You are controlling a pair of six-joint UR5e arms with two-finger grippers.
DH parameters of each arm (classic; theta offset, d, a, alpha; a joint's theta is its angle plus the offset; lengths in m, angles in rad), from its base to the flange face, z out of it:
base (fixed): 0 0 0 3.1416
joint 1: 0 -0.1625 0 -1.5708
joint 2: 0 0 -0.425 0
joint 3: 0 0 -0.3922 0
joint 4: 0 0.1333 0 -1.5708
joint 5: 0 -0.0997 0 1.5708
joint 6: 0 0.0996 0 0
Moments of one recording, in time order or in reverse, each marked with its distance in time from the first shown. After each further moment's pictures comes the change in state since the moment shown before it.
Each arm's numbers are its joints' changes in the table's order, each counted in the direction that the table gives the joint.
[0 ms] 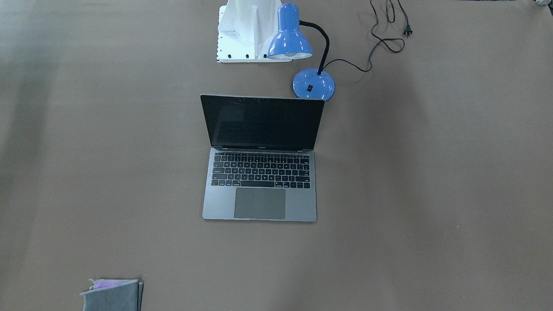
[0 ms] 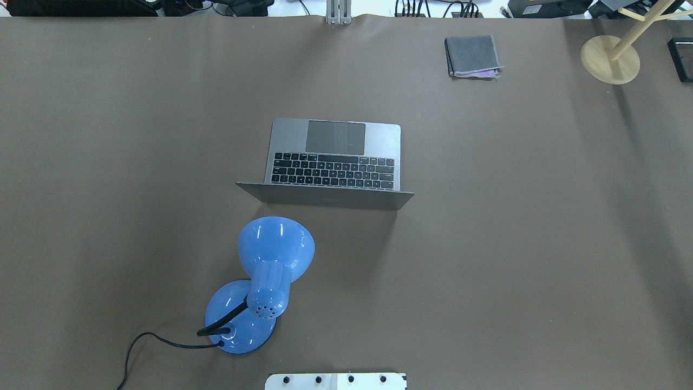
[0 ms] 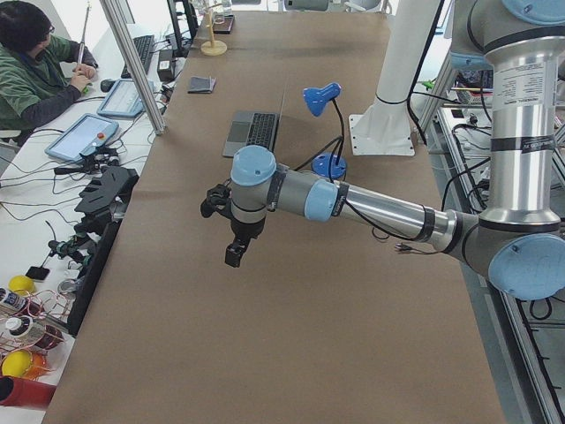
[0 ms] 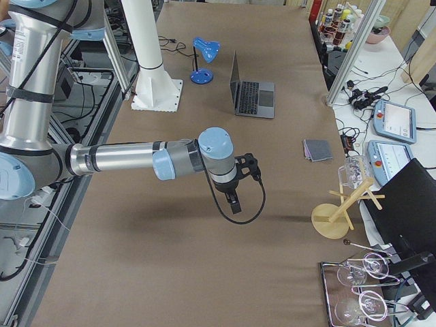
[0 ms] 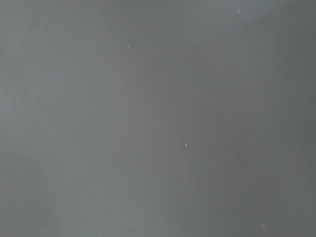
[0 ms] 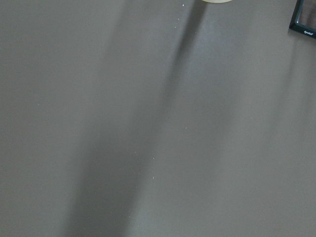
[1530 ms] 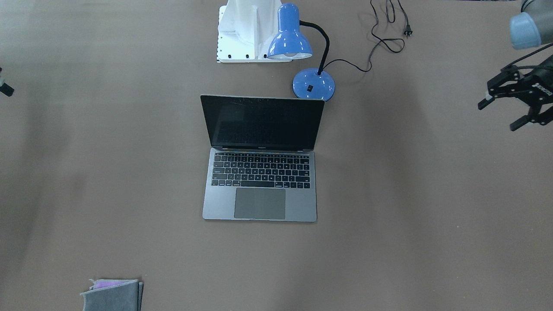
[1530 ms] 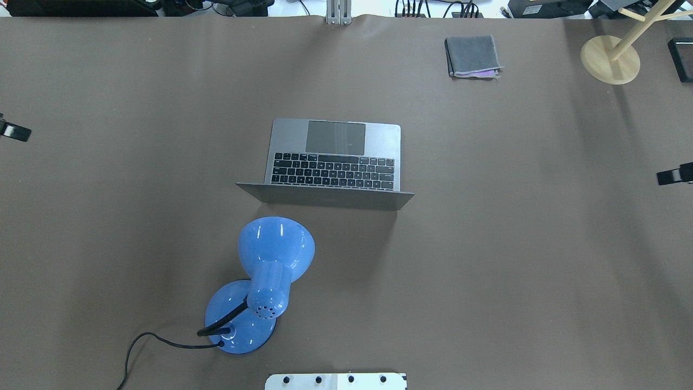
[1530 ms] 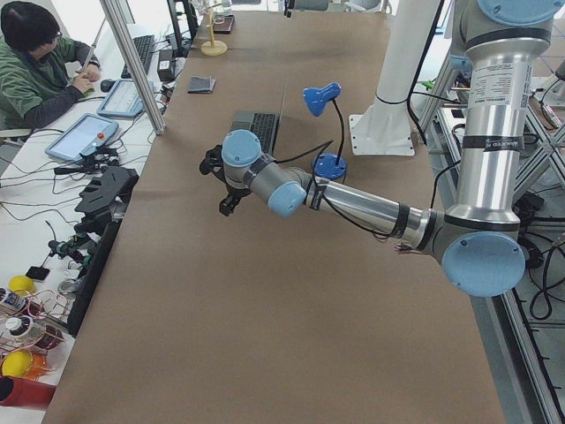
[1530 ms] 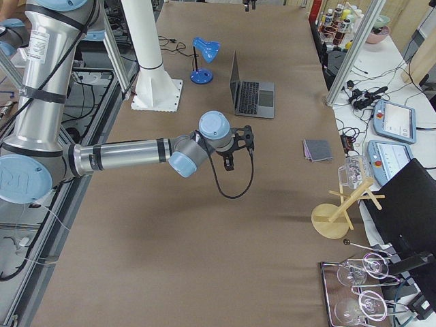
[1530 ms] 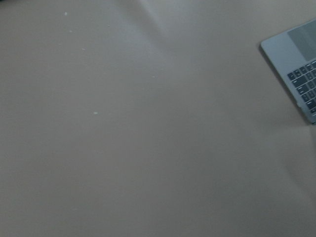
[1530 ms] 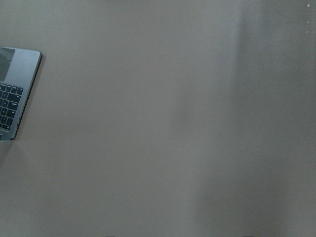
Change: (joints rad) left arm -0.273 -0.051 0.064 -0.502 0.228 -0.569; right arm 0.318 -0.007 0.006 0.593 -0.116 0.908
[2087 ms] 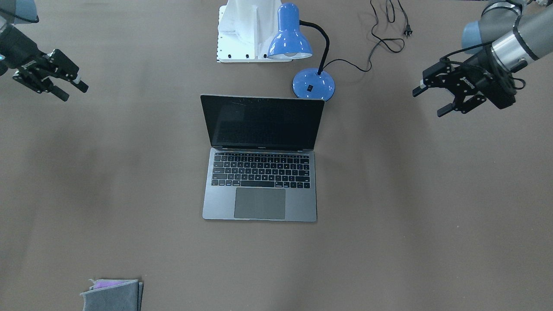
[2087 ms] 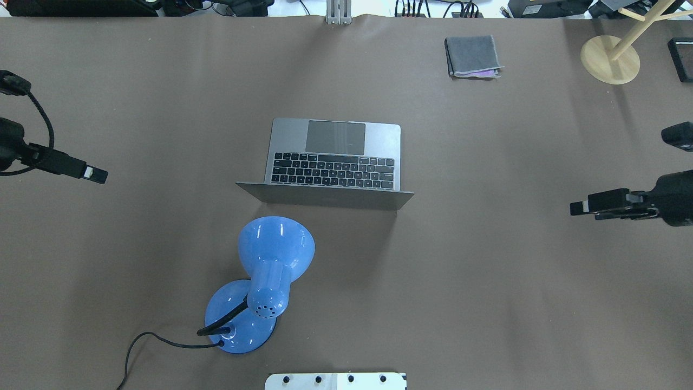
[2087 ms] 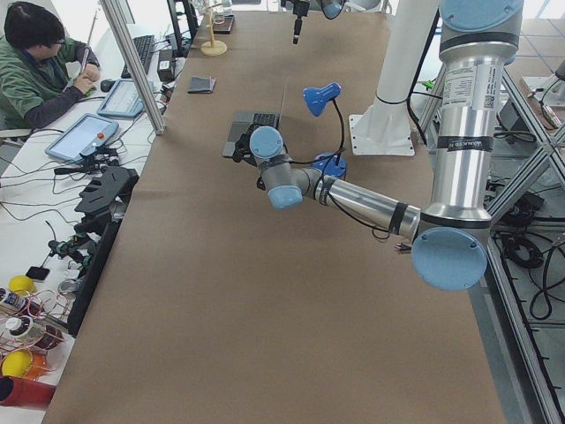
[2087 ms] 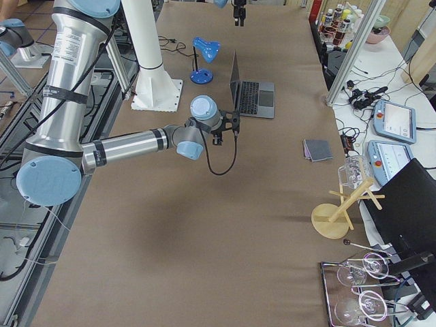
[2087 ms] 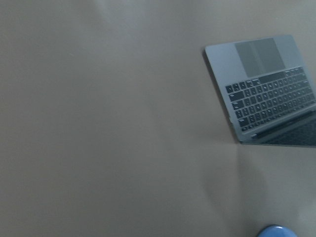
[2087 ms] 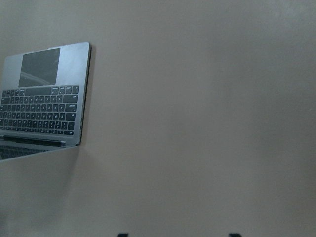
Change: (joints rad) left arm -0.217 -0.006 0.001 -0.290 -0.008 -0.430; right arm 0.342 -0.001 0.104 0.171 0.208 0.460
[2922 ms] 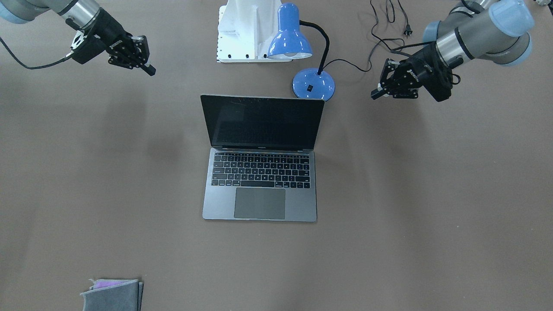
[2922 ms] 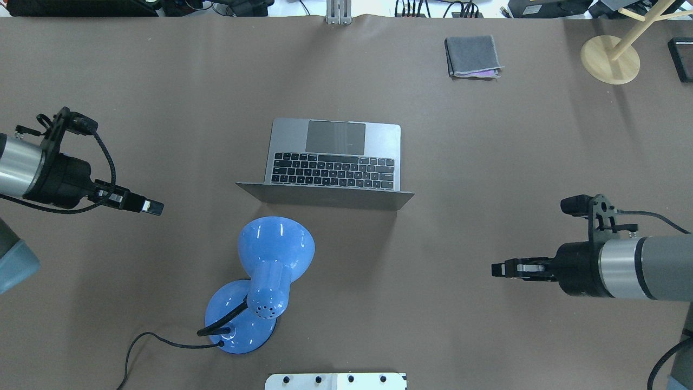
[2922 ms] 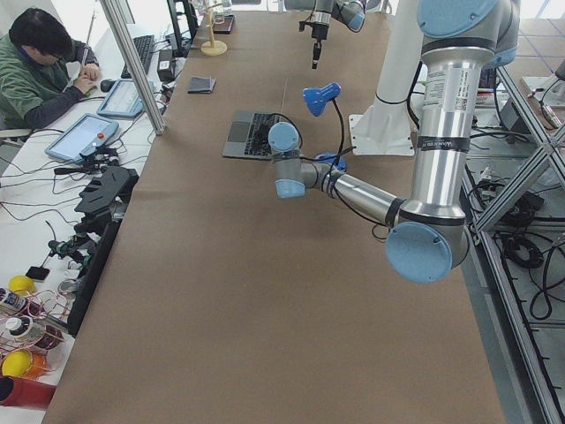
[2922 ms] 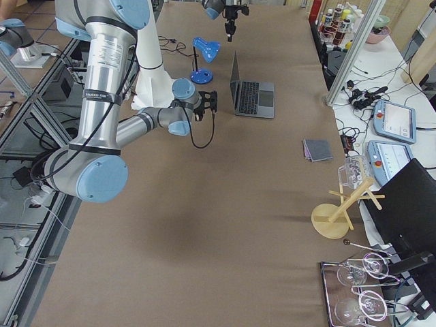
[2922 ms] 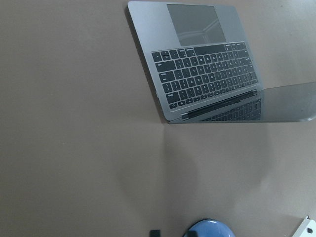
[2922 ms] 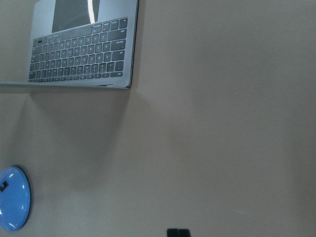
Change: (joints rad) left arm -0.205 -0.052 -0.002 -0.176 -0.129 -0.227; right arm 0.447 0.069 0.106 -0.026 0.425 0.191
